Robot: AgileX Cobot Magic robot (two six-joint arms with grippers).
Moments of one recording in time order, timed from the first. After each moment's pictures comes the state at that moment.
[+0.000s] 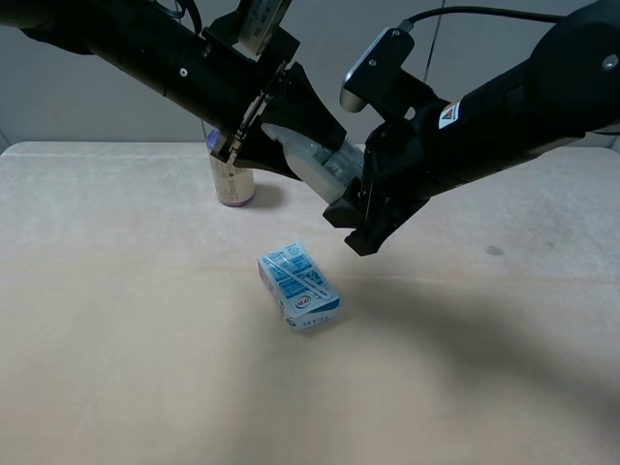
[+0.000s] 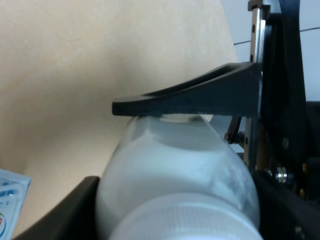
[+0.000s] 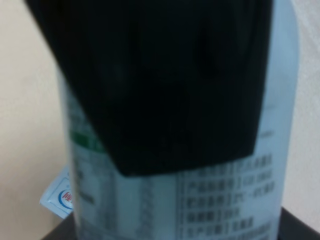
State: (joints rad) left arm -0.41 1.84 -1.31 -1.11 0.99 0.59; right arm 0.66 1.45 -0.88 0.37 0.34 -0.77
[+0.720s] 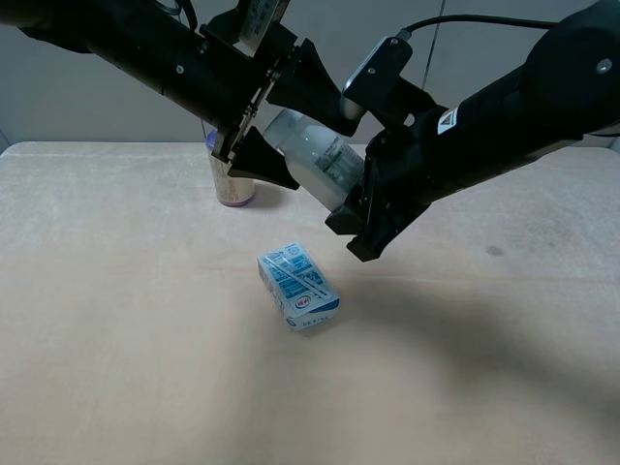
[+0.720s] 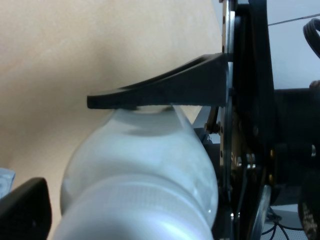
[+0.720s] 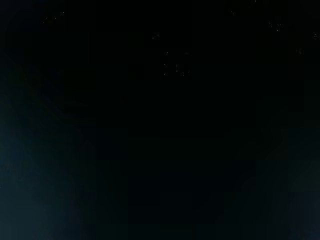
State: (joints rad) left arm -0.41 1.84 -1.31 -1.12 1.03 0.60; right arm 0.66 1.45 -0.88 0.37 0.36 -0.77
